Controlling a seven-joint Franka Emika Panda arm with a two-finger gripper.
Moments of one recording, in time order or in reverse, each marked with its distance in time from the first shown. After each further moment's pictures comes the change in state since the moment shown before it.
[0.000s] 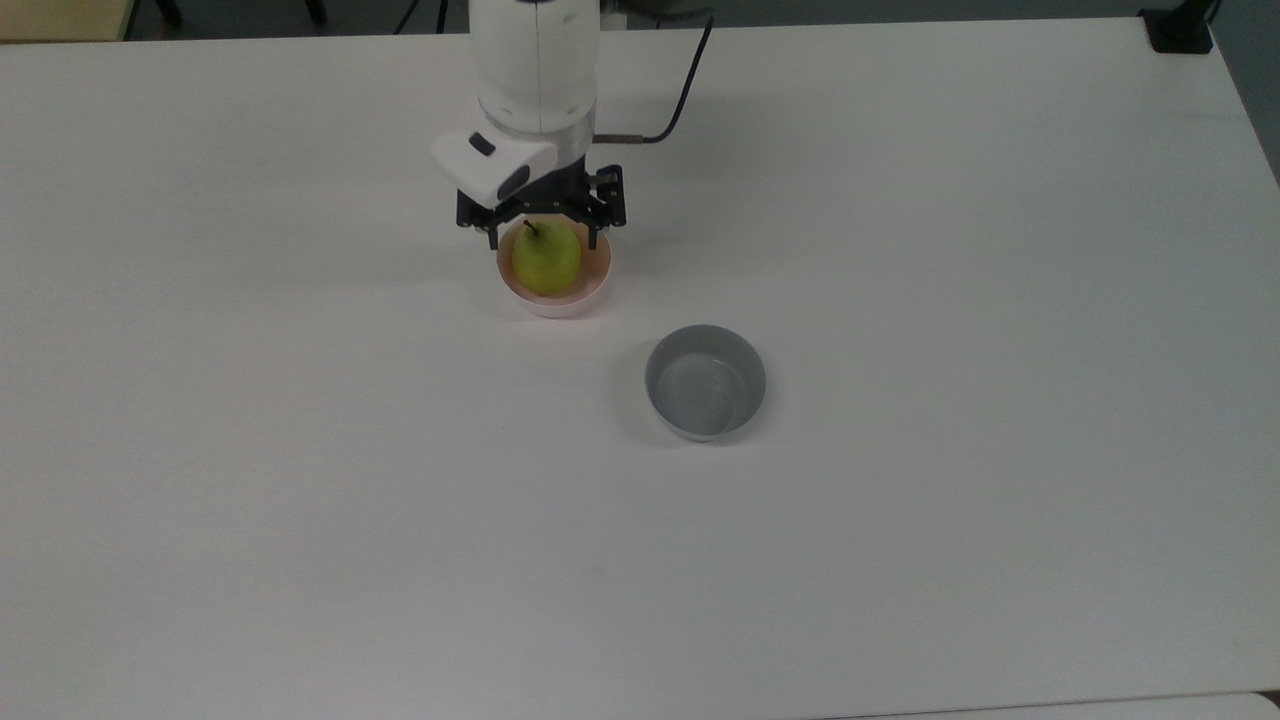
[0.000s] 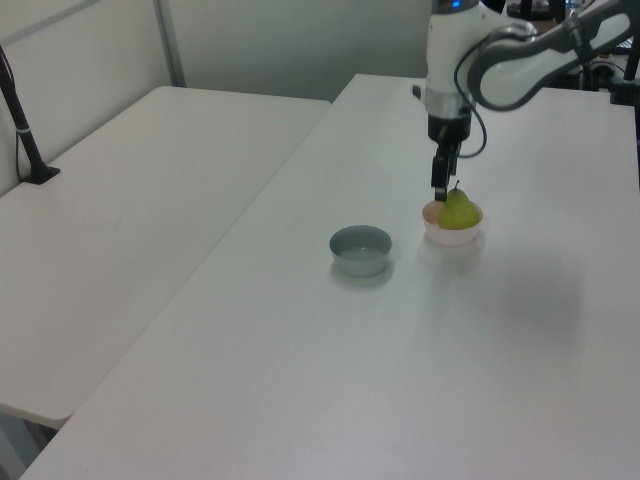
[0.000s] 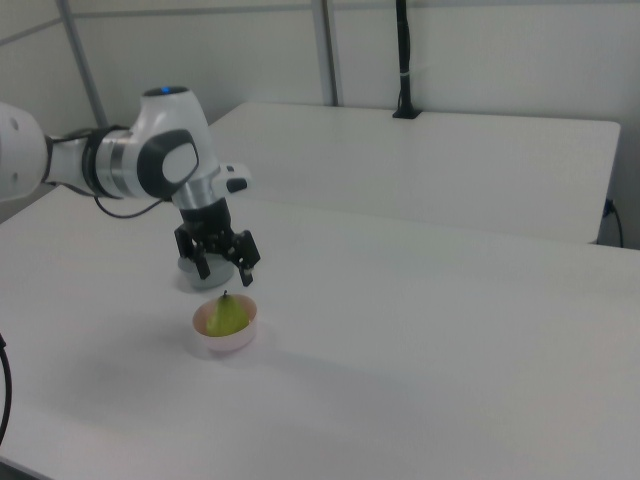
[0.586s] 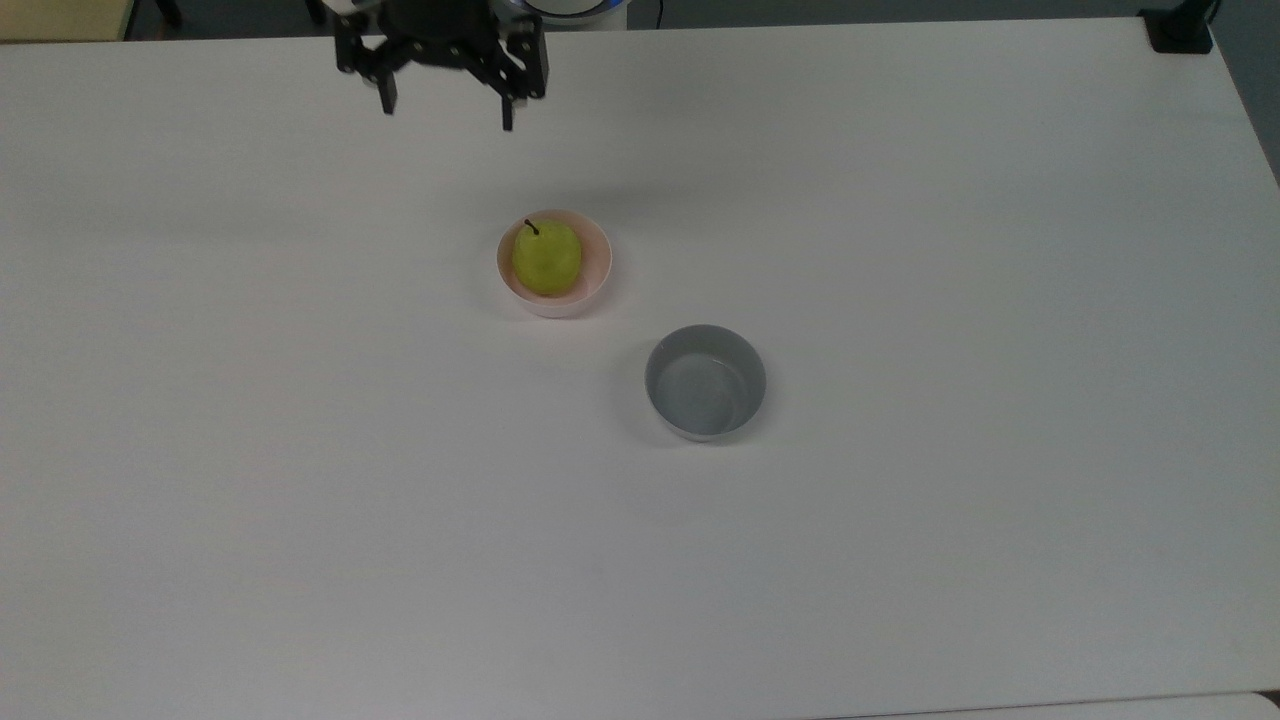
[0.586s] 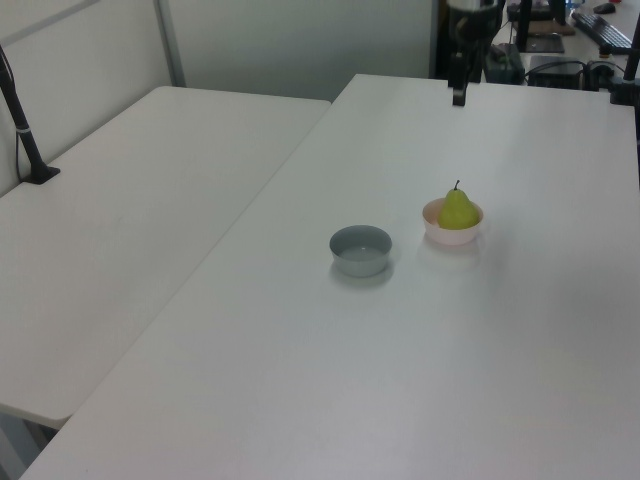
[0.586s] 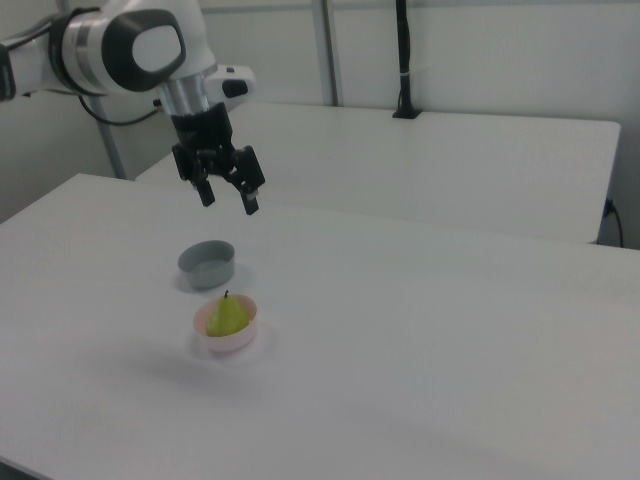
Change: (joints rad) arm -0.050 -0.130 -0.047 0.253 0.003 -0.356 0.008
